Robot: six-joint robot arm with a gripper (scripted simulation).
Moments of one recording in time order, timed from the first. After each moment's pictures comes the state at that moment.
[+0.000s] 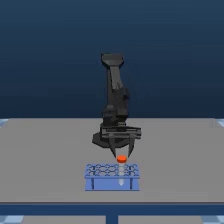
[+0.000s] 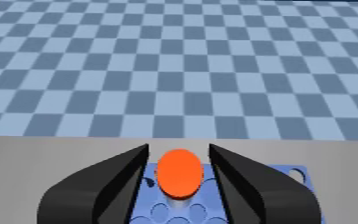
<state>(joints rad) 0.15 -0.15 0.82 0.74 -0.18 -0.67</state>
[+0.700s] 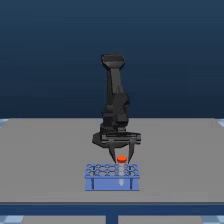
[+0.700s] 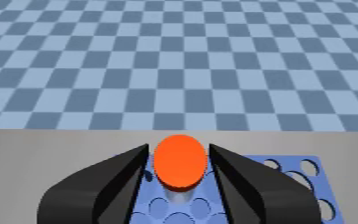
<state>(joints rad) 0.15 -0.09 0.85 0.50 -0.26 -0.42</state>
